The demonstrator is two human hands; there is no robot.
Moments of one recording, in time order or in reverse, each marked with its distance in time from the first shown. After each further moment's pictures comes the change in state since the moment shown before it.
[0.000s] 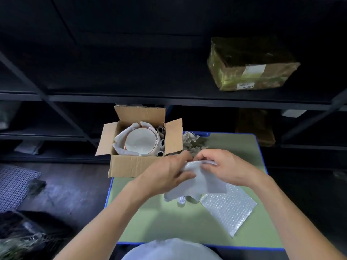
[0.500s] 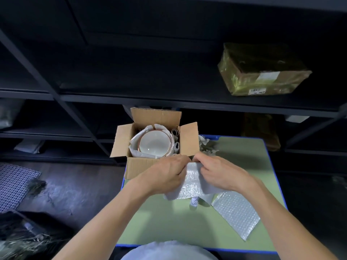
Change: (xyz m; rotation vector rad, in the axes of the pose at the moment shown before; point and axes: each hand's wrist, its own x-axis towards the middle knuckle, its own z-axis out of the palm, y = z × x) left_hand -0.023 -0.038 -0.027 0.022 -0.016 -0.047; right_hand 0.030 -0.065 0.031 -0.205 -0.082 0.101
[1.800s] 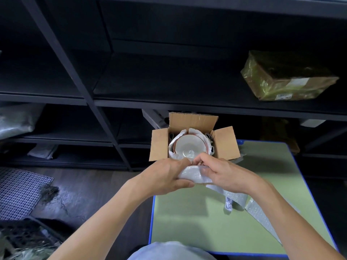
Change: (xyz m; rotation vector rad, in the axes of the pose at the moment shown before) left_hand -0.074 -0.106 -0.050 0.095 -0.070 0.062; right_hand 0.044 -0.097 0.034 0.165 -0.009 -0.055
